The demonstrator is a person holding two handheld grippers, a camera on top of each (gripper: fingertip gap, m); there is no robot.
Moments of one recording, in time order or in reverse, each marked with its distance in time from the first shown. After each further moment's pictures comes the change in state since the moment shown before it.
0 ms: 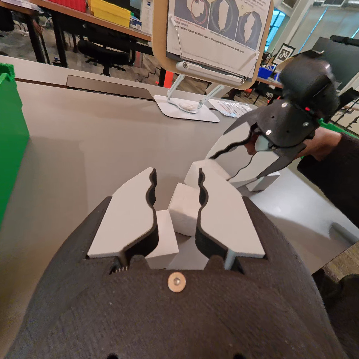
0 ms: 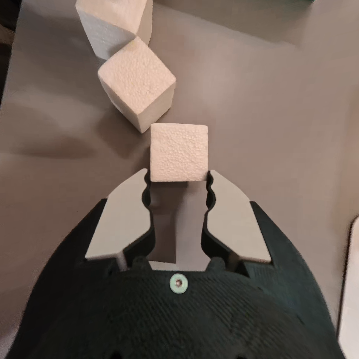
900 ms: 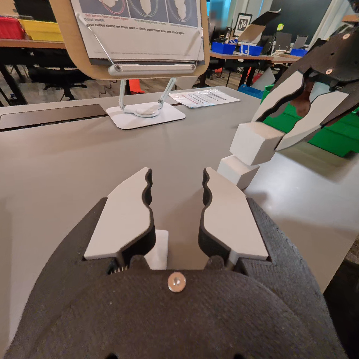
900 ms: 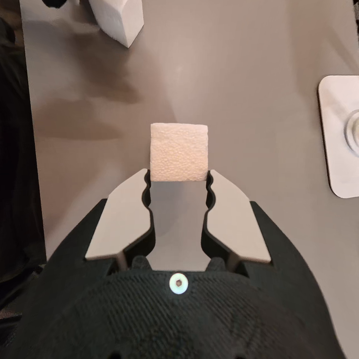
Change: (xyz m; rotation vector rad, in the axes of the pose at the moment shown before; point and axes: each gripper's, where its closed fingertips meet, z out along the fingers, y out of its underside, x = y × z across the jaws) left arm 0.073 0.006 0.061 -0.021 0.160 0.232; right arm -0.020 0.101 -0.133 -0.023 0.132 0.249
